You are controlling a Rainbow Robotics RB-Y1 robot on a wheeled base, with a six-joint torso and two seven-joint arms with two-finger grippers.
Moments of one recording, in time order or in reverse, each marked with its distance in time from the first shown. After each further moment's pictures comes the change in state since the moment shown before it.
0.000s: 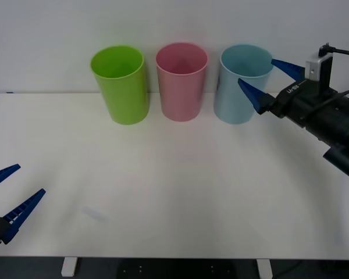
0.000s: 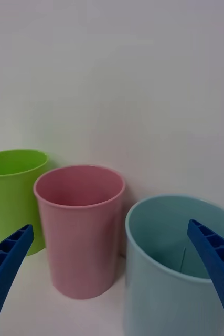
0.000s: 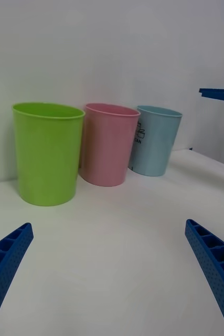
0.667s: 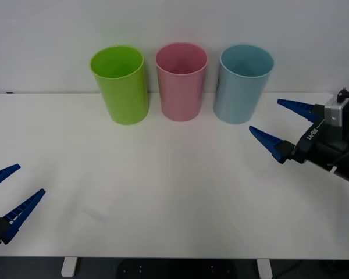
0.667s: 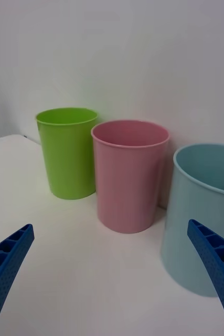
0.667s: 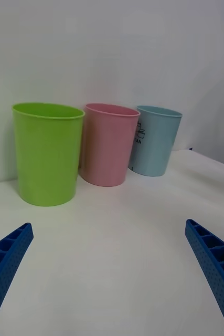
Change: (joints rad) right arm 0.257 -0.114 -0.016 -0.142 -0.184 -0.153 0.066; left arm 0.000 0.000 0.000 0.000 0.000 0.000 0.000
